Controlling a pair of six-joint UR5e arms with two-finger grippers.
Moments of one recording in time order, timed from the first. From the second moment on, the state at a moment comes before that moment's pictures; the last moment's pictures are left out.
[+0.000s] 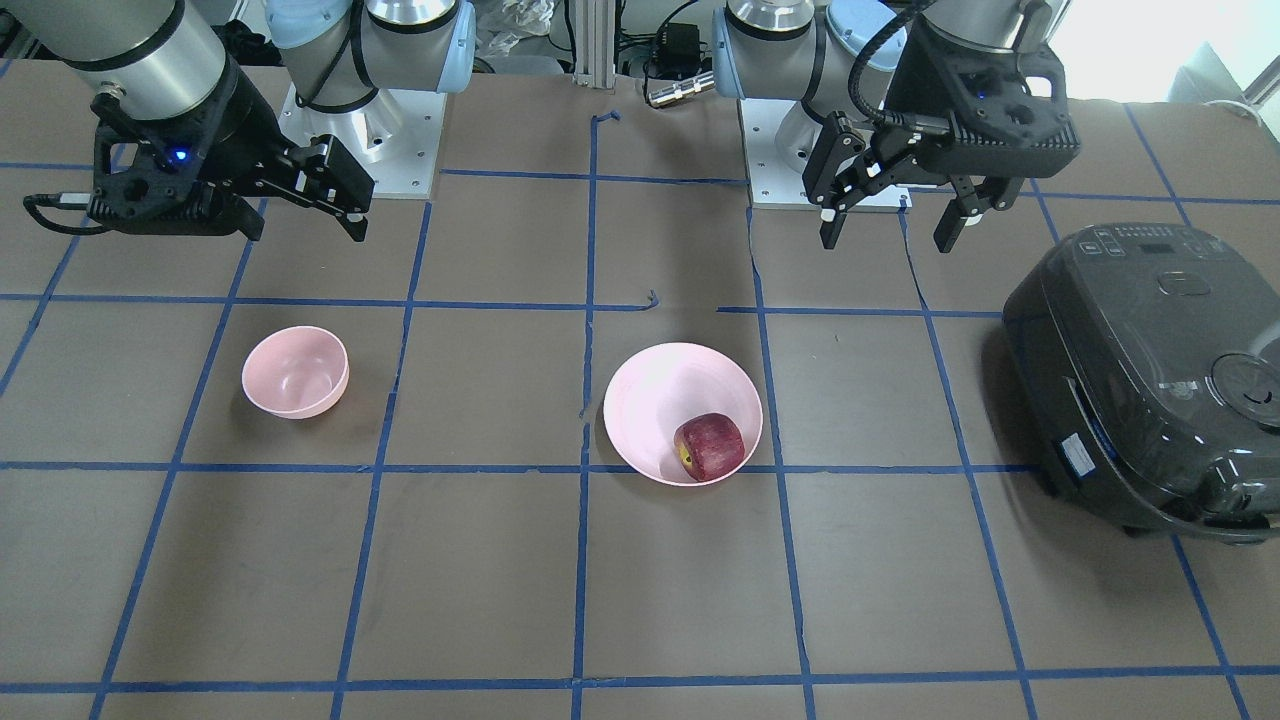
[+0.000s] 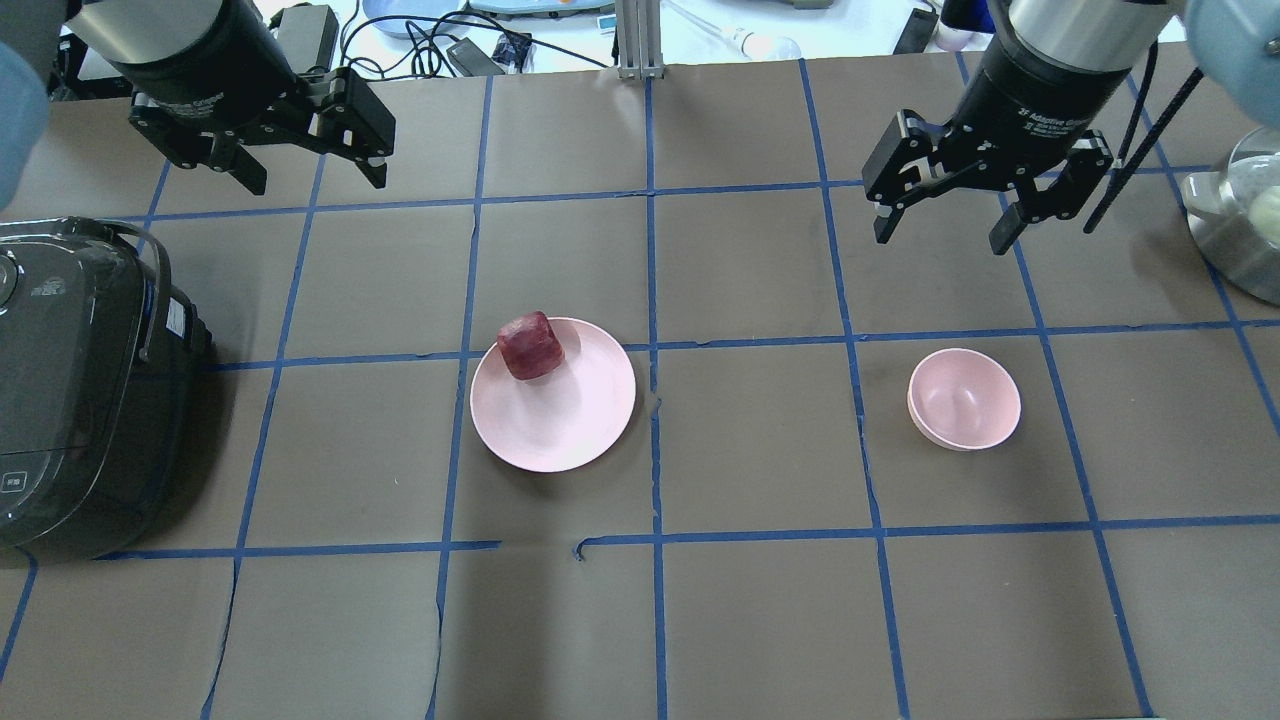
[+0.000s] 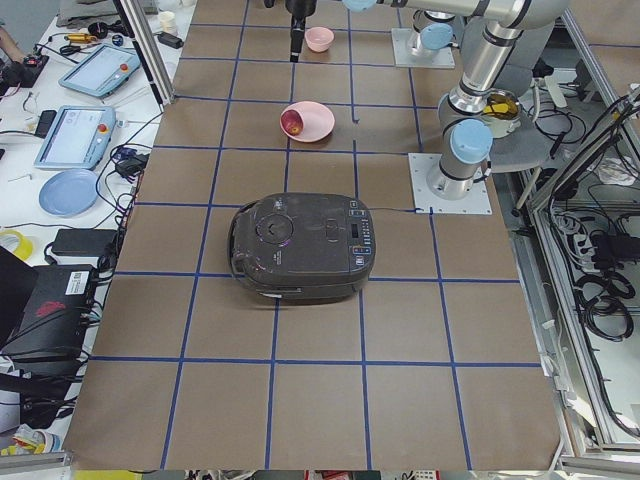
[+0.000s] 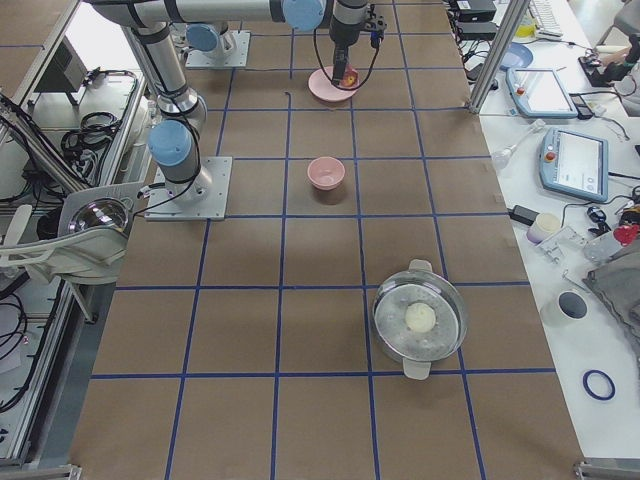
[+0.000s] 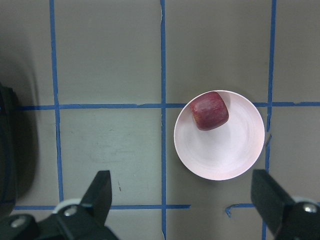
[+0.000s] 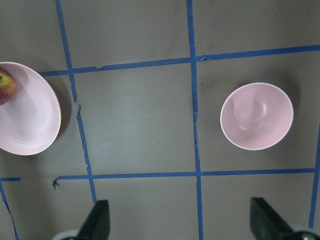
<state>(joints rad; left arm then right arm) -1.58 -1.54 -1.50 -1.51 1.57 -0.02 1.52 -1.56 1.52 -1.41 -1.45 0.02</state>
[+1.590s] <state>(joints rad) -1.58 -1.54 -1.51 -1.51 1.57 -0.02 1.52 -1.56 1.52 -1.41 -1.48 0.02</state>
